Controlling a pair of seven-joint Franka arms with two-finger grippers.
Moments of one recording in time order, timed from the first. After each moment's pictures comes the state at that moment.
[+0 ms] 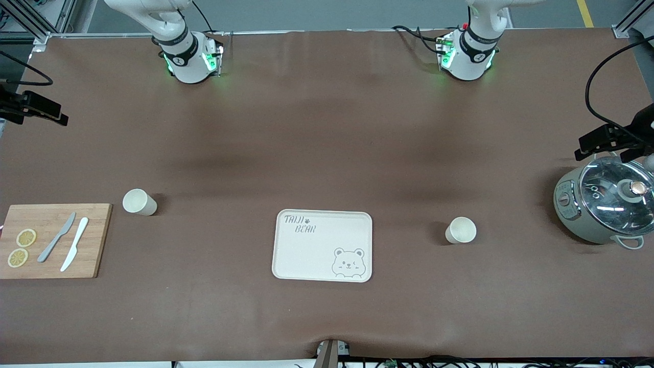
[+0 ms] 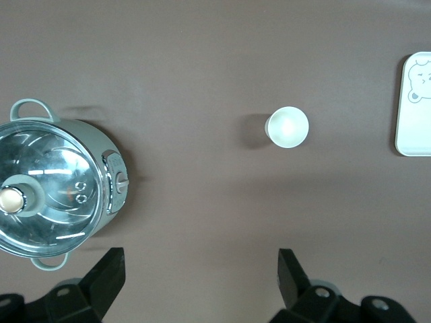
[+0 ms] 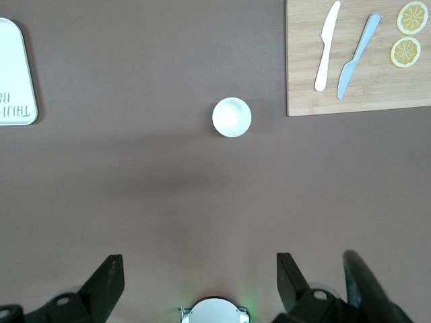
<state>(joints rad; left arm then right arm) 0.04 0.09 0.00 -1.52 -0.04 1.62 0.08 0.00 0.01 -0.09 -1.50 0.02 1.37 -0.03</state>
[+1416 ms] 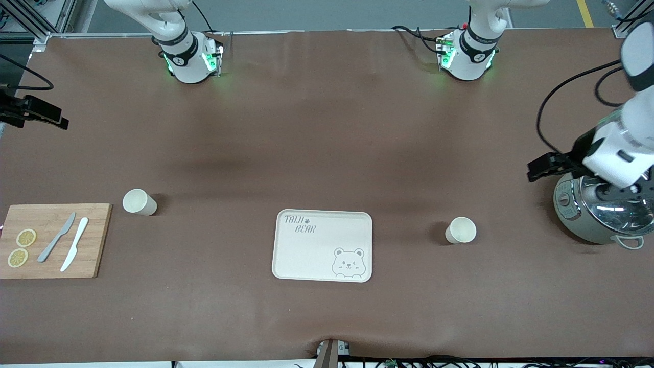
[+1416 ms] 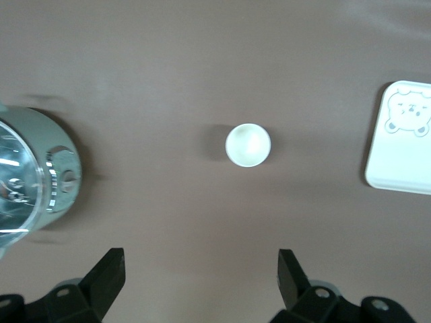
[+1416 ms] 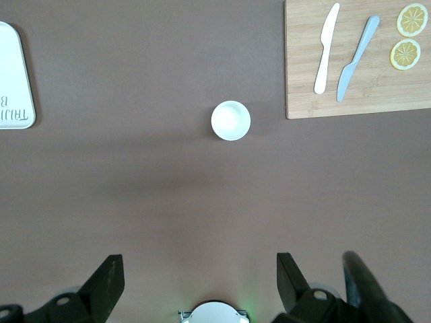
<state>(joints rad) -0.13 0.24 -0.01 -1.39 -0.02 1.62 -0.22 0.00 0.02 -0.09 -1.50 0.02 1.39 -0.03</state>
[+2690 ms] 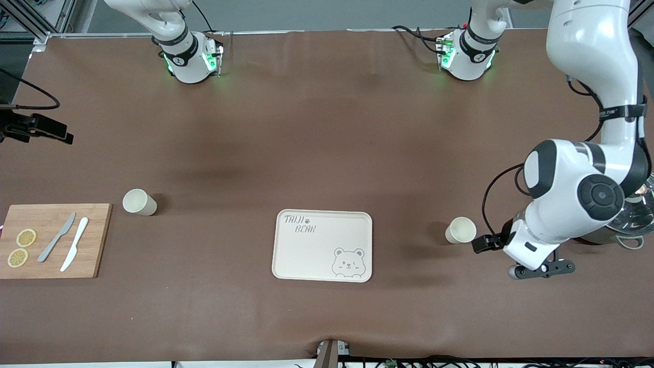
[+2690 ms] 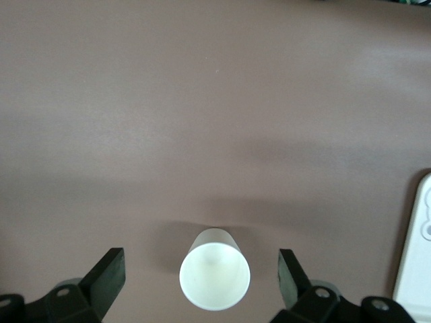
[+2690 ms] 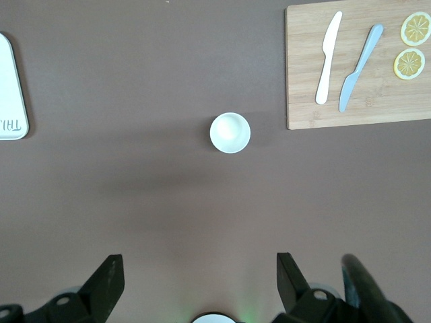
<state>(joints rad) -0.15 0.61 -0.01 -1.36 -0.02 2.05 -0.26 0.00 0.08 -0.09 -1.48 0.02 1.43 -0.03</state>
